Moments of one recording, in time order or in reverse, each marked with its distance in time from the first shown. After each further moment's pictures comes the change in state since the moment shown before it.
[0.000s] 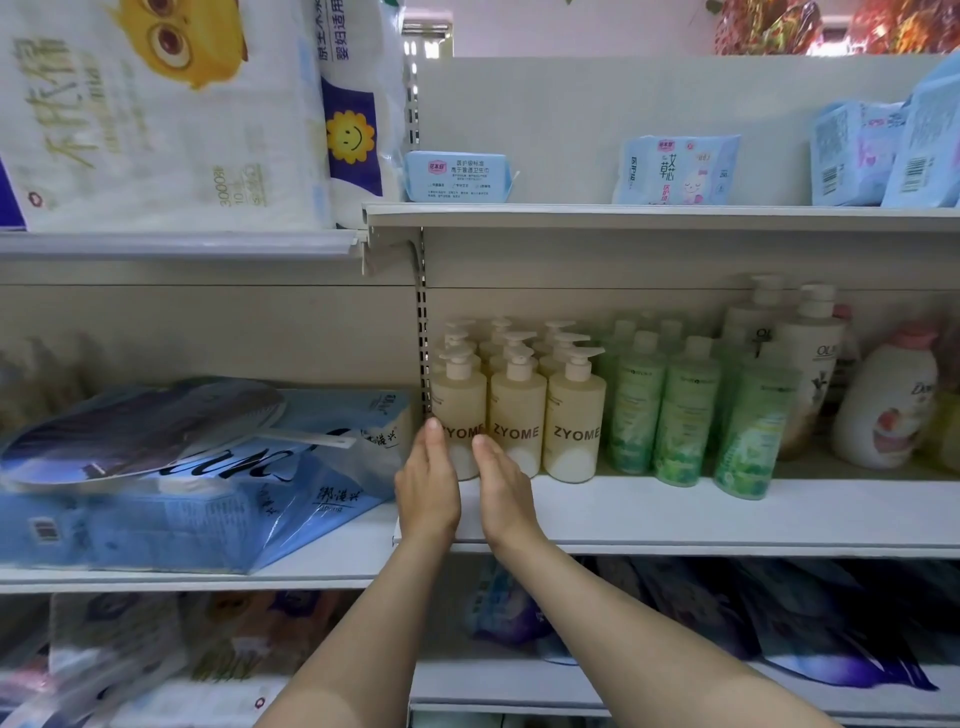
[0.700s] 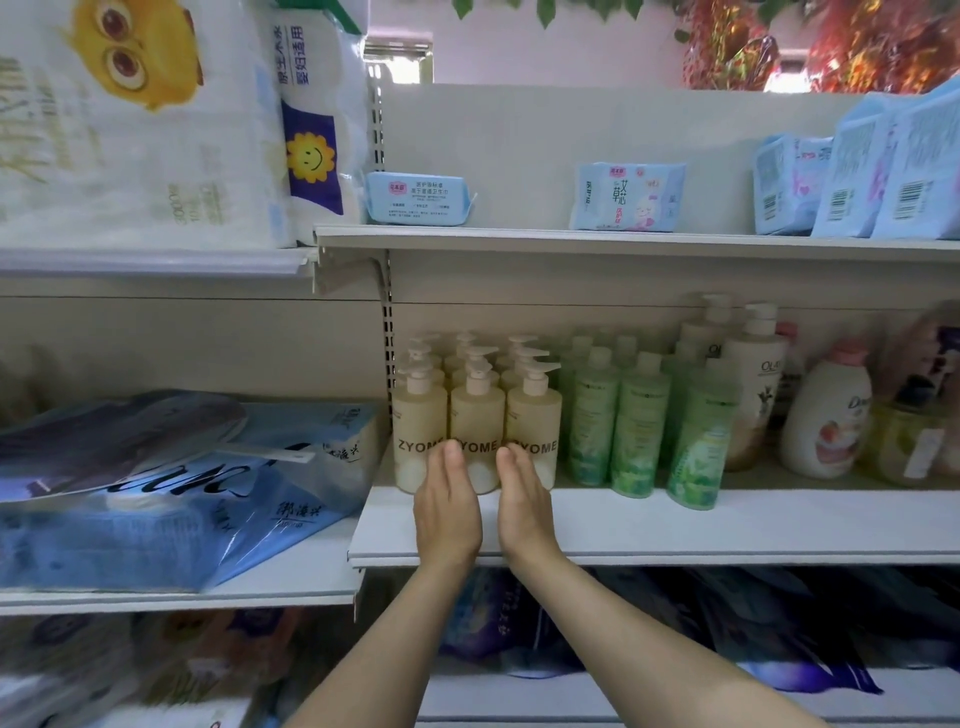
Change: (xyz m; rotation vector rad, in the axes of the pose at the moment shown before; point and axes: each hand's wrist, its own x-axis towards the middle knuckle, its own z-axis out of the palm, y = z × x) left_hand -0.041 0.015 0.049 -0.027 -0.071 0.106; right_hand -0.003 -0.002 -0.064 -0.041 0.123 0.022
